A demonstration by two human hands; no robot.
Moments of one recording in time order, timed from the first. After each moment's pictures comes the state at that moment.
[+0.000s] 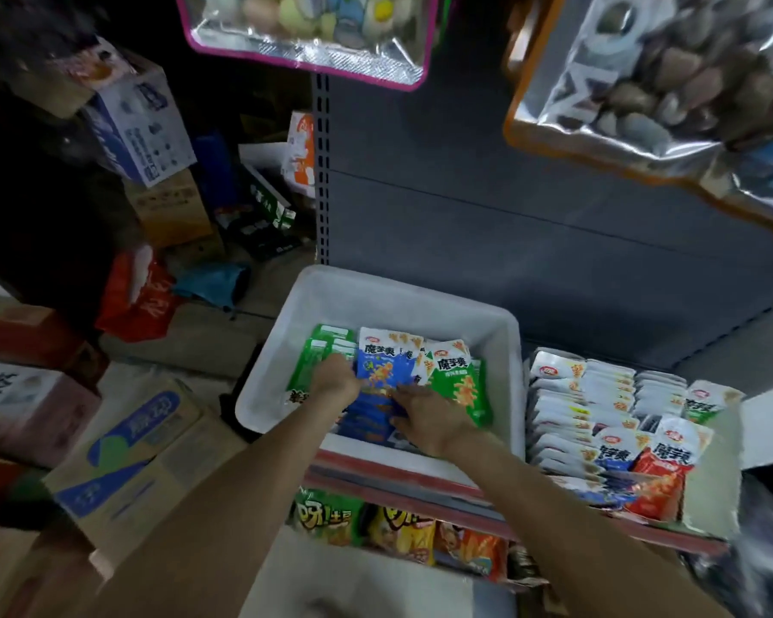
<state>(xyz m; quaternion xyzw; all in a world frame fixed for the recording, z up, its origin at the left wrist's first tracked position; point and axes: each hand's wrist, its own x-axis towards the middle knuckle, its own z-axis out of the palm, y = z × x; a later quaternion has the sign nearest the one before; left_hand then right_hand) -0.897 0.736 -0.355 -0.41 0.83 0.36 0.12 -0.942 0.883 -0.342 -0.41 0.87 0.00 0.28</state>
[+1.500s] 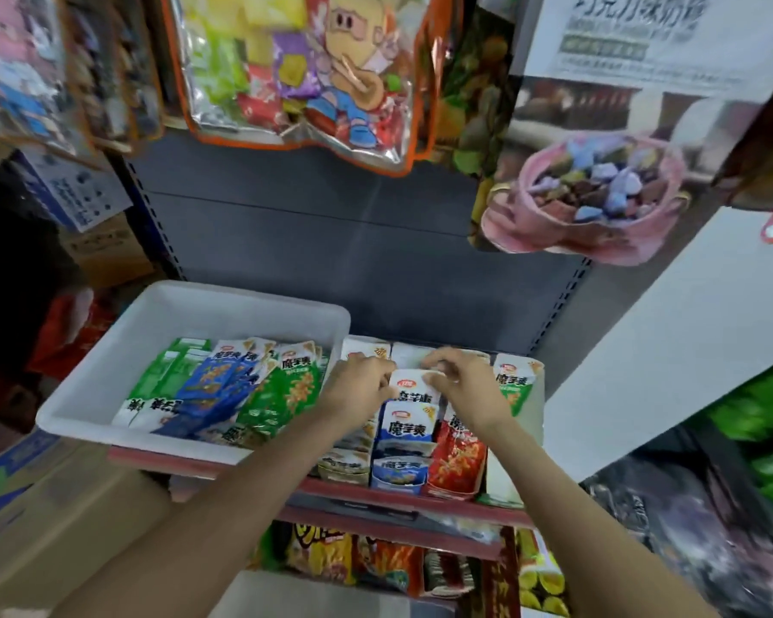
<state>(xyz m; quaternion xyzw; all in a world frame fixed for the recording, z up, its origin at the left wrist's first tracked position) -0.990 0.998 -0.286 -0.10 0.97 0.22 -0.01 -1.064 1.148 -0.283 -0.27 0.87 -0.40 0.12</state>
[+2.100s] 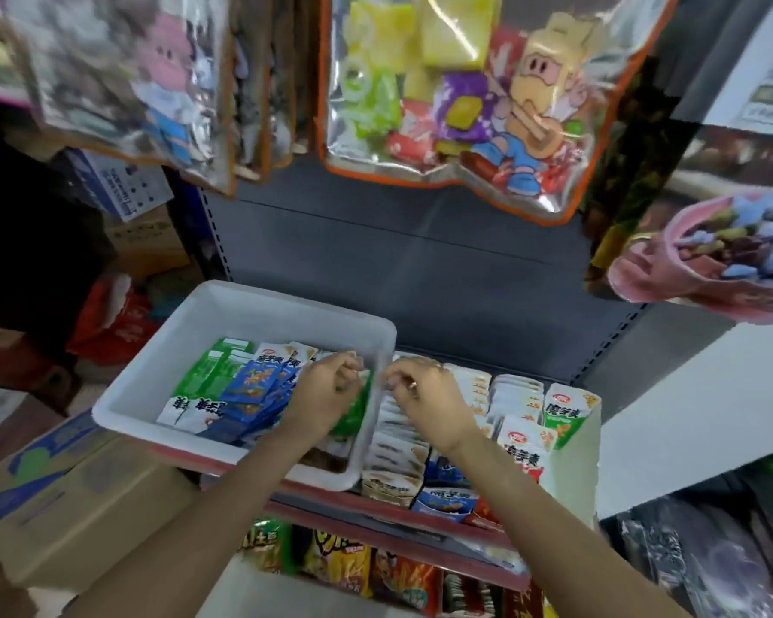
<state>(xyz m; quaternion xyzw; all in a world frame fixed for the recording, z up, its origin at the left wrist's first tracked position) -0.942 0.911 -0.301 -0.23 0.87 0.41 -0.14 -1.030 1.052 -0.282 -0.41 0.84 -0.33 0.10</state>
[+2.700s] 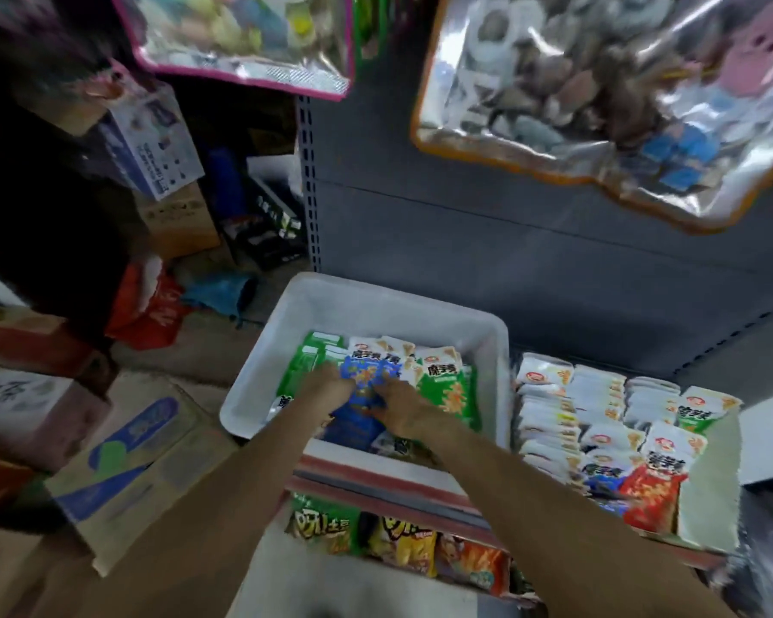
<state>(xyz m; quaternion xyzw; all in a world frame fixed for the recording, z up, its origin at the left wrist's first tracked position) -0.895 0.746 -0.346 -0.40 0.82 0.39 0.11 -0.958 0.859 -0.345 -0.38 0.85 -0.06 0.35</state>
